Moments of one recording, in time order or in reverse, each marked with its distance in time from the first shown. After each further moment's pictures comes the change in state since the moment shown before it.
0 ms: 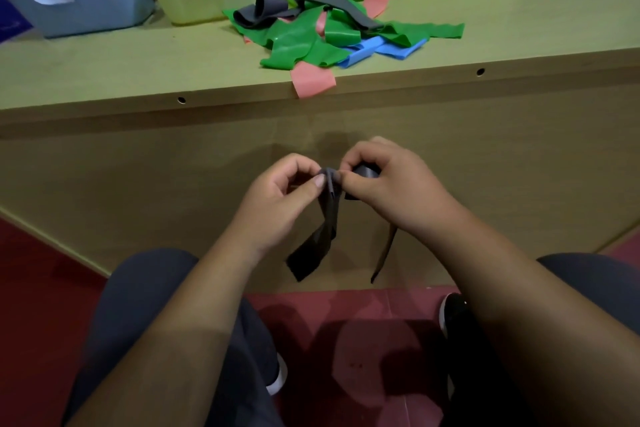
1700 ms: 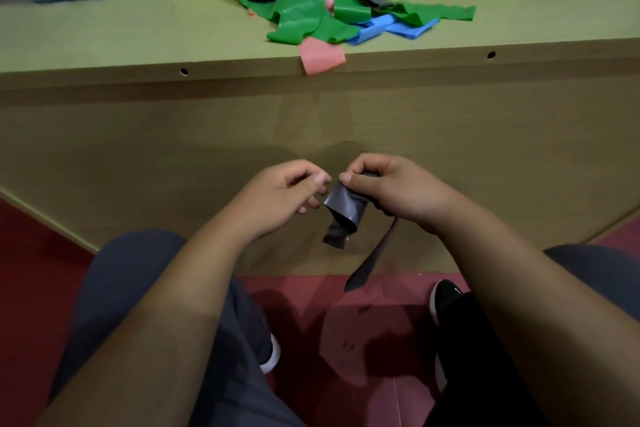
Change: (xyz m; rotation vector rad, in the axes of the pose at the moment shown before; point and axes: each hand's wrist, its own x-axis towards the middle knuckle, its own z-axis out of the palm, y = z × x) left_hand 0.000 -0.030 -0.012 0.185 -0.148 -0.214; right_hand -0.002 0.027 0.011 0.231 -0.256 0.302
